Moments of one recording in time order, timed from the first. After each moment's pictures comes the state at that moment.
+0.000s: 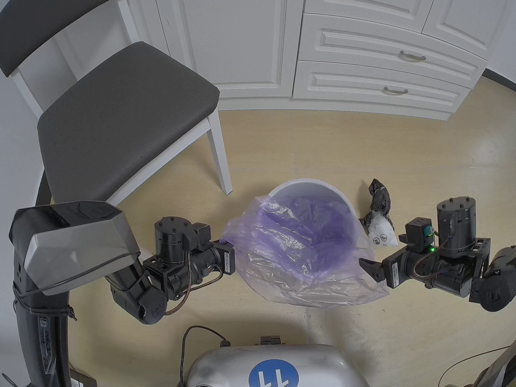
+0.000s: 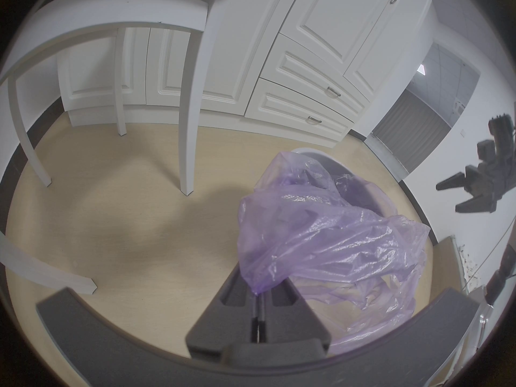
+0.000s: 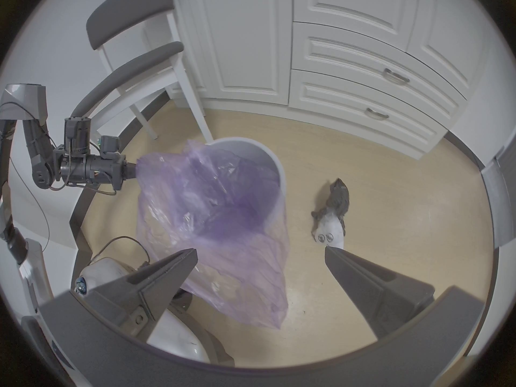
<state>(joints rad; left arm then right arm) -0.48 2.31 -0.79 -1.23 -0.07 -0.14 0.47 1.63 -0.51 -0.64 -0.19 -0.08</state>
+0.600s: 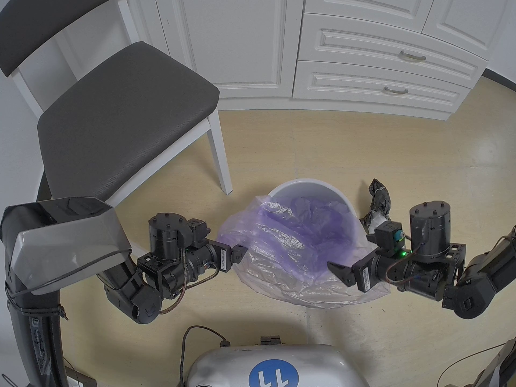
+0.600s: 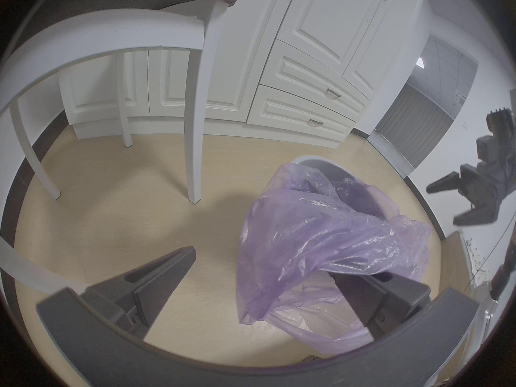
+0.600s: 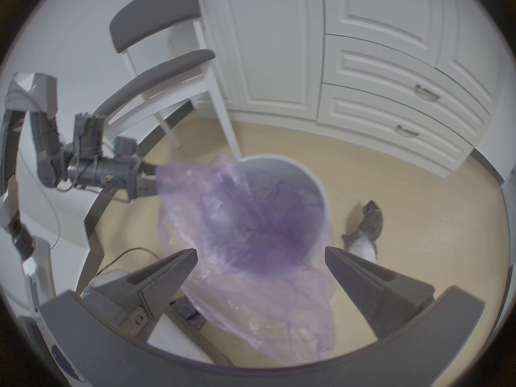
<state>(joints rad) -0.48 2.26 -0.76 -1.22 -0.03 -0.09 0.55 1.79 -0.55 -0.81 -0.11 -0.11</state>
